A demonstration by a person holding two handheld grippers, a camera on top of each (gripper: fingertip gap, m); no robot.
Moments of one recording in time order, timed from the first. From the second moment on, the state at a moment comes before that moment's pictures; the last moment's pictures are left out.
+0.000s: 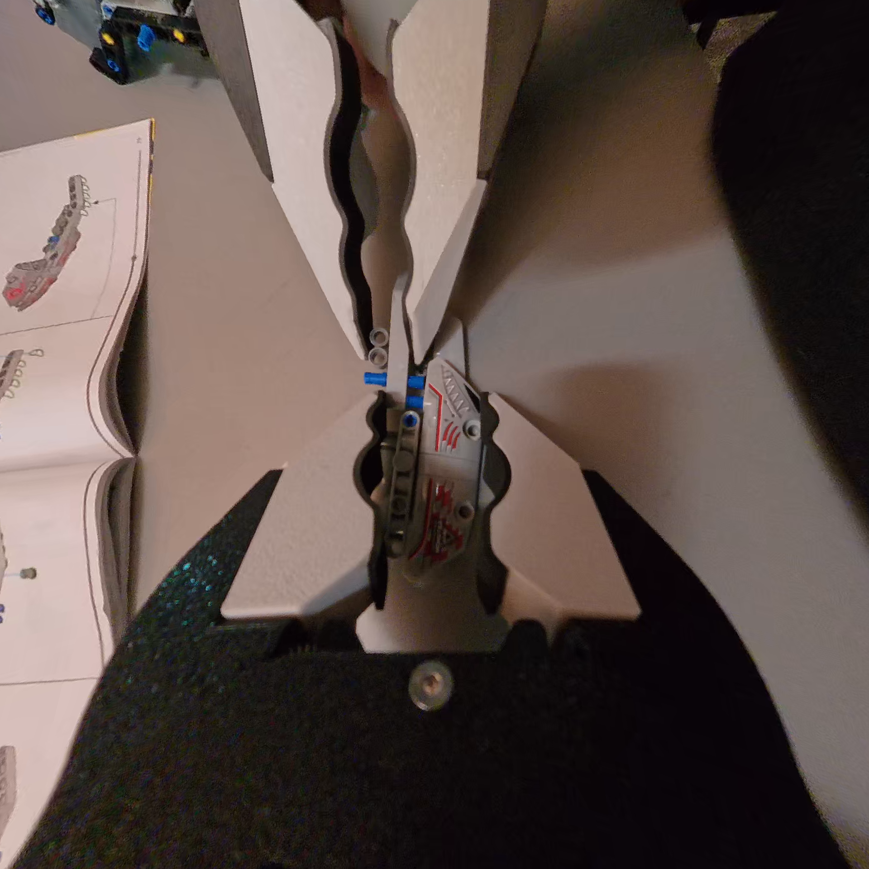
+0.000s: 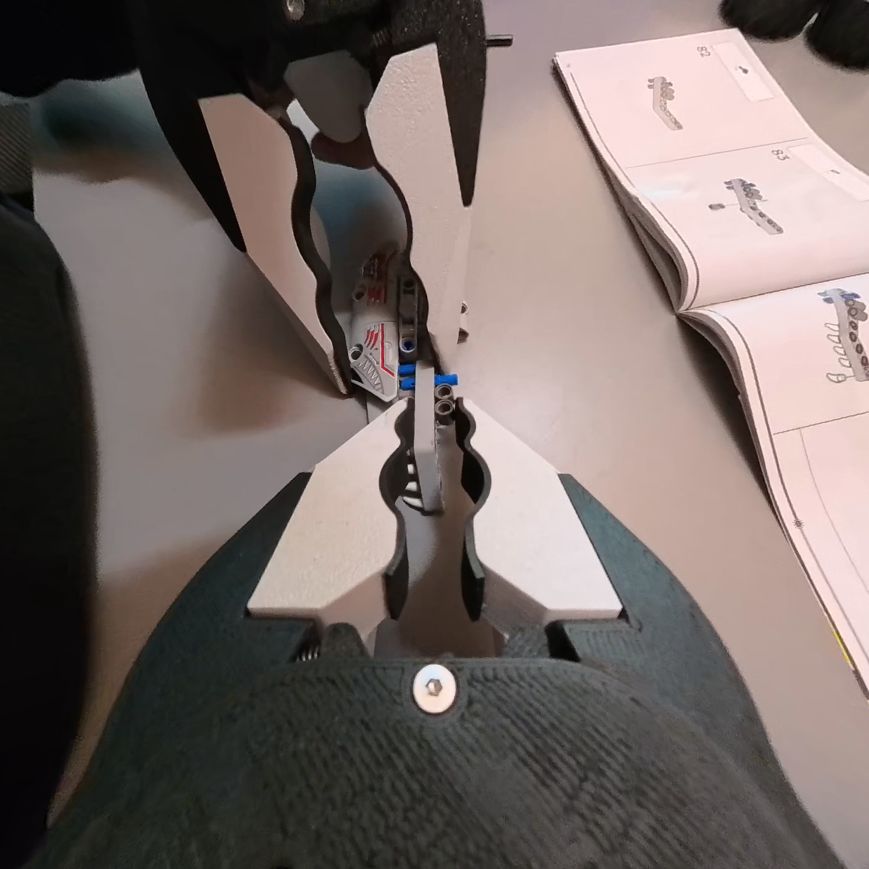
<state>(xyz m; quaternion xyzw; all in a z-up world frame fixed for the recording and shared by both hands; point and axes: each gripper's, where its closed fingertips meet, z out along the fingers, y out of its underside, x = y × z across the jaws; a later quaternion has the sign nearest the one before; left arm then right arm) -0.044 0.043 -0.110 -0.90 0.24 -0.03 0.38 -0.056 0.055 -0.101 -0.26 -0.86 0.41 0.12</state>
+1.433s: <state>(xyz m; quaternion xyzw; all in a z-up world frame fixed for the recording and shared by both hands) -0.042 0.040 -0.109 -0.87 0.26 -0.02 0.41 -0.059 0.055 -0.100 -0.22 -0.89 0.37 0.14</state>
